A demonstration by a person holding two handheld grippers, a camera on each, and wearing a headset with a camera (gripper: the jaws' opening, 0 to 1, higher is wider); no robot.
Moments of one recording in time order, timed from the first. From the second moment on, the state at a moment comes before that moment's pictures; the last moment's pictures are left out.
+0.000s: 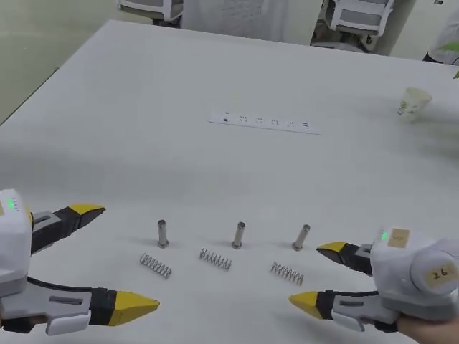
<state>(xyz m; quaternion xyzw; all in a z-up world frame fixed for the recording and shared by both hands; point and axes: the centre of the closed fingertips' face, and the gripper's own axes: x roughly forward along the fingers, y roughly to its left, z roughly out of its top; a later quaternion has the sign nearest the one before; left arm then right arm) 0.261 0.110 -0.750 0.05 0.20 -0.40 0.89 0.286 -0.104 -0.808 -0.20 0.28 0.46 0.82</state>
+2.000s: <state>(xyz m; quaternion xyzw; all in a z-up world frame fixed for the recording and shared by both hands) 0.246 0.107 -0.752 0.05 0.21 -0.41 0.89 0.297 -0.097 -0.856 -0.25 0.38 0.48 0.75</state>
